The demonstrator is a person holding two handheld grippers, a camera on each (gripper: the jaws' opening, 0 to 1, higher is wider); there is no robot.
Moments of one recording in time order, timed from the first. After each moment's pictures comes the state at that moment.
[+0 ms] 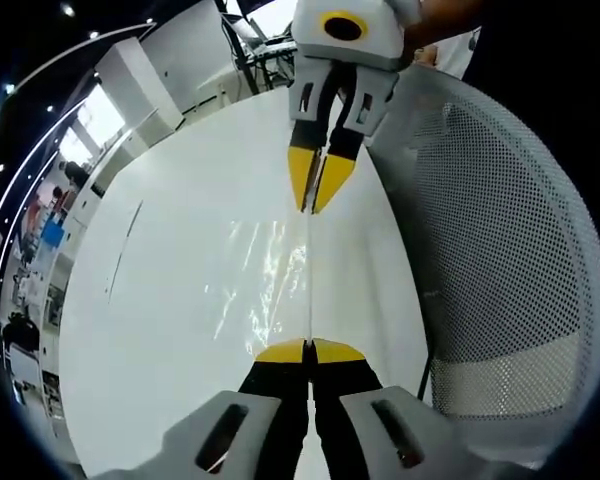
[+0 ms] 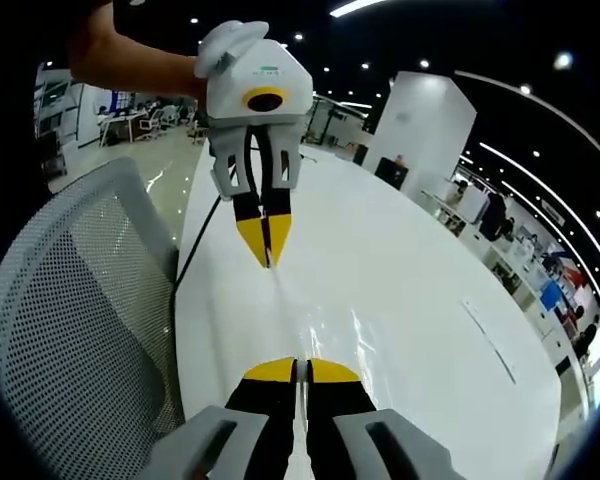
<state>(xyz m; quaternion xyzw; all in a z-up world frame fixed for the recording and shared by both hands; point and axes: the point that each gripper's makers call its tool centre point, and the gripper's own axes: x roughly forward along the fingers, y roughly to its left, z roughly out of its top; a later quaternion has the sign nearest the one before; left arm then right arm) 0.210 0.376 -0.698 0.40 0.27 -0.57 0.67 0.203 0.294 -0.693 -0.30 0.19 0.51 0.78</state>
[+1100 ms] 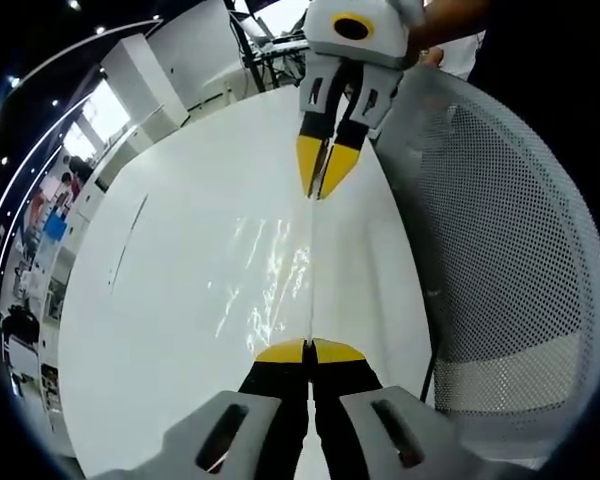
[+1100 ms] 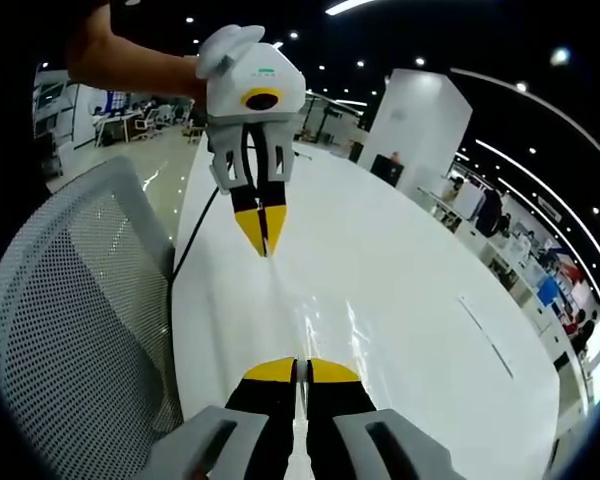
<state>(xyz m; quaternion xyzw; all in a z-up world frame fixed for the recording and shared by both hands) 0.215 0.385 -0.698 0.40 0.27 -0.56 0.67 0.205 0.287 -0.693 -0.30 0.20 0.50 0.79</state>
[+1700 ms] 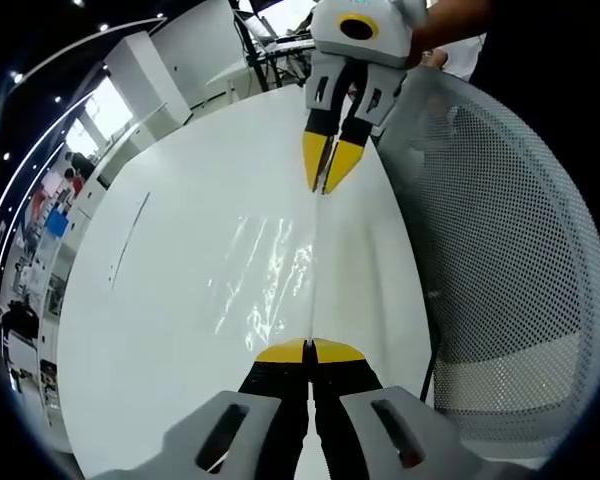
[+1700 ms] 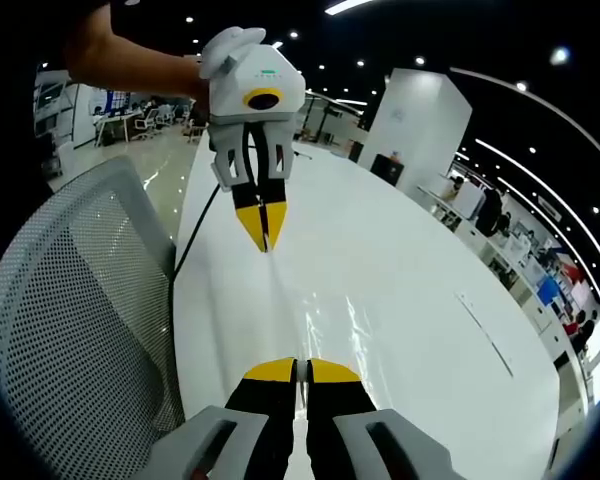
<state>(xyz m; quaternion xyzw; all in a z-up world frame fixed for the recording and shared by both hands) 0.213 0.386 -0.695 0.39 0.28 -0.55 0.68 0.204 0.285 -0.693 -0.30 0.20 0.50 0.79</state>
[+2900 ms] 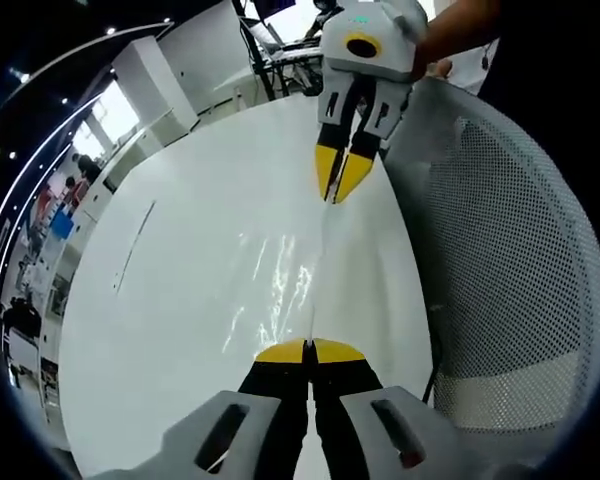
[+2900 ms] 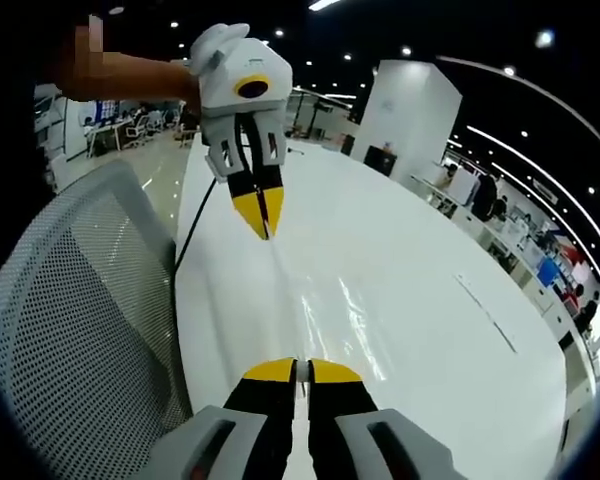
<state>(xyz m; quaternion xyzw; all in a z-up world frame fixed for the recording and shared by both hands) 0.215 0.370 -0.689 0.38 0.26 -0.55 0.69 0.199 0.261 -0.699 -0.27 0.22 0.49 0.80</state>
